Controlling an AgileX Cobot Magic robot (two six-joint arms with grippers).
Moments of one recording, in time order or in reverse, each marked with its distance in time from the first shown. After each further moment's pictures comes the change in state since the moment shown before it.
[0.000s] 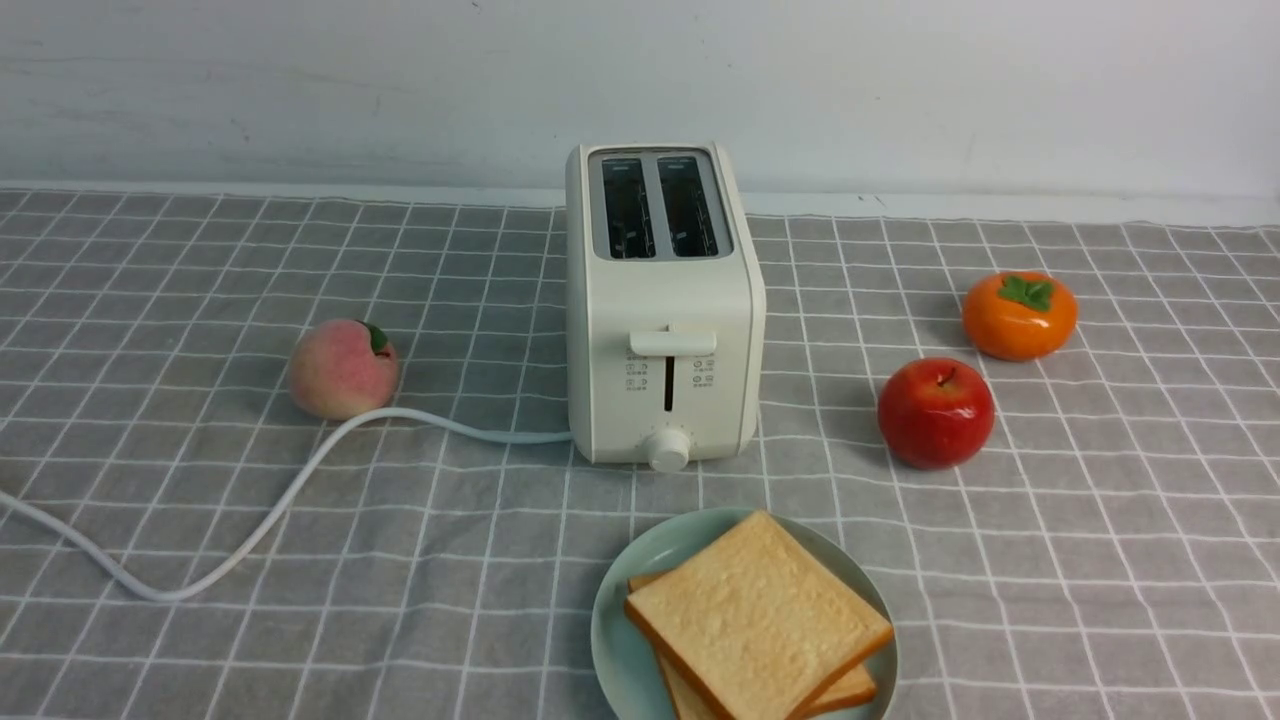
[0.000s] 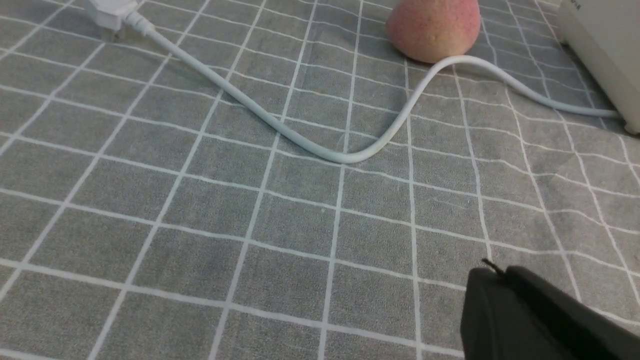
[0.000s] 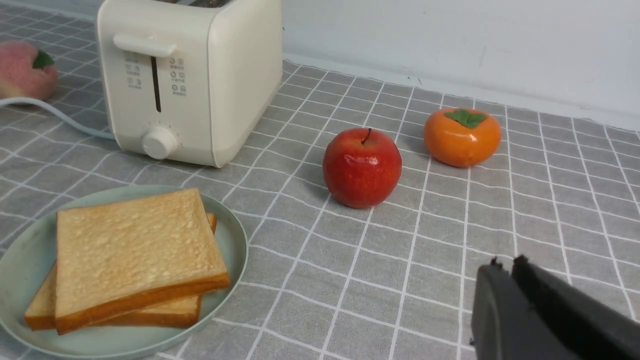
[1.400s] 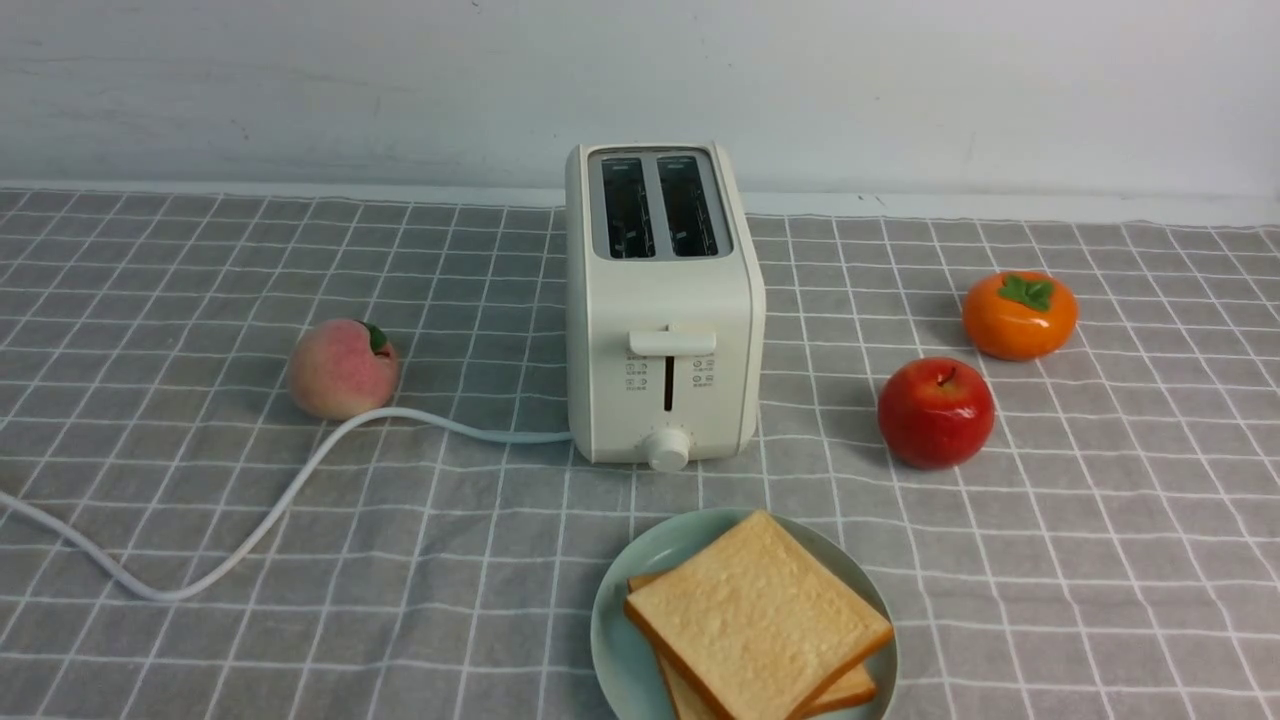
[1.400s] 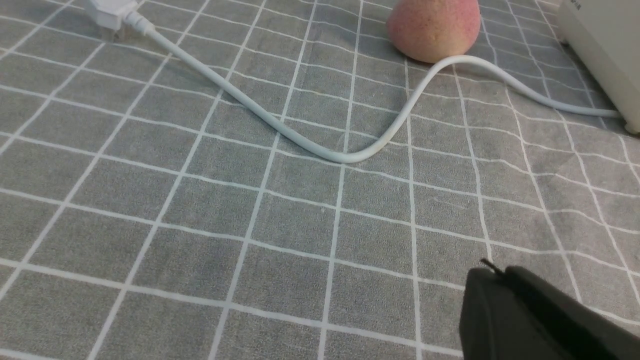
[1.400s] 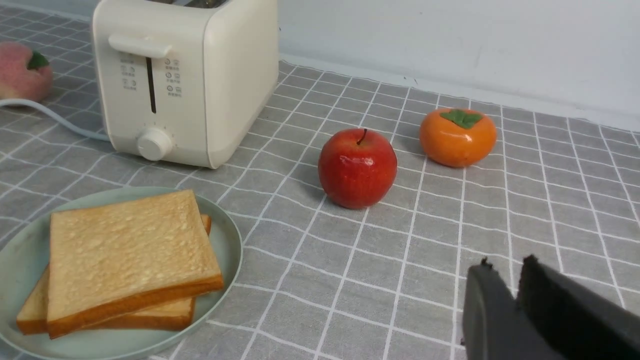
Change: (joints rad) right arm -0.025 -0.013 0.000 -0.001 0.000 0.001; left arm 0.000 0.000 0.001 0.000 0.000 -0.001
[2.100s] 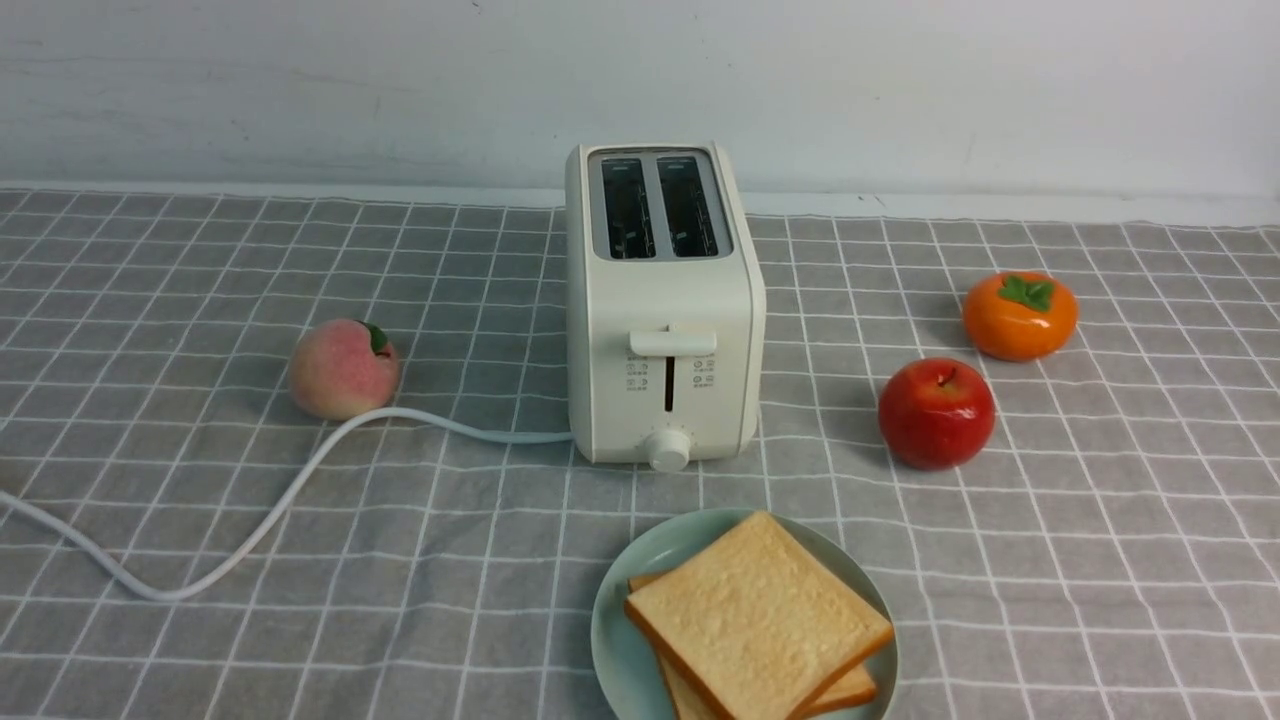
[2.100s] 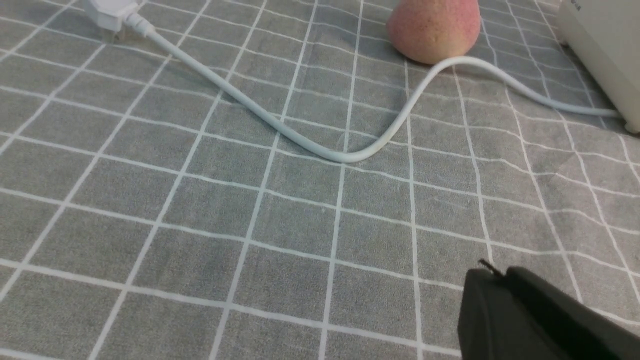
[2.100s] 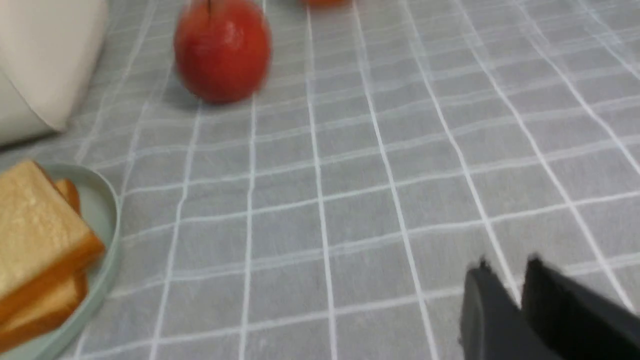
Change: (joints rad) right arm -0.391 -0.058 0.263 0.259 -0.058 0.046; left arm 0.000 0.000 0.000 0.000 -0.002 0.000
